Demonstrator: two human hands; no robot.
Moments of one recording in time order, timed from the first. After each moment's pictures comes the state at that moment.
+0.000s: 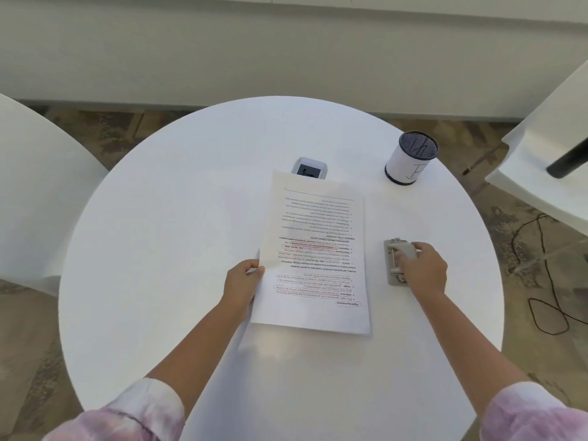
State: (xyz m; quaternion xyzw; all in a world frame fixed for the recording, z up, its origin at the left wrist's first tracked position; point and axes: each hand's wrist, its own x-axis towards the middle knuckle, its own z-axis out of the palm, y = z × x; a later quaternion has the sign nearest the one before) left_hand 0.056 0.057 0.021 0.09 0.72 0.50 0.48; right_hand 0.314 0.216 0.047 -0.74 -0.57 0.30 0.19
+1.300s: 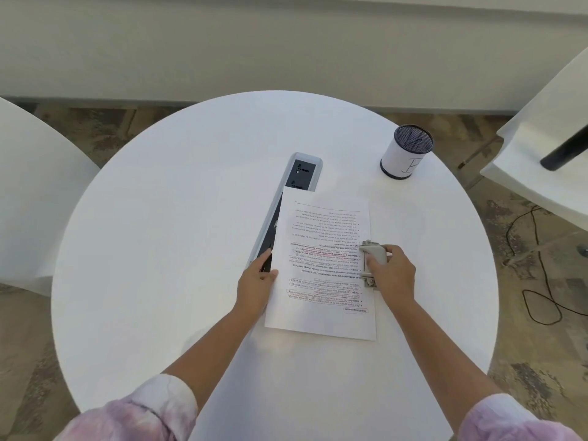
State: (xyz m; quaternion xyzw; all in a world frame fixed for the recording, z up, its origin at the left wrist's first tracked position) left_hand 0.080 0.059 0.013 0.21 0.74 0.45 0.46; right_hand 0.287 0.183 0.036 -0.69 -0.58 0.37 0.22
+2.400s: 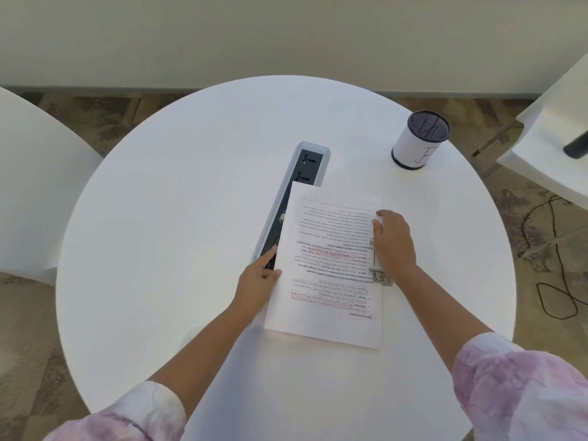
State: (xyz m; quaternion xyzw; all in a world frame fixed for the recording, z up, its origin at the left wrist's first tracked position) left_hand 0.071 0.055 0.011 0.27 0.75 0.40 0.46; right_hand 0.267 0.231 0.015 -0.60 -0.75 0.25 0.15
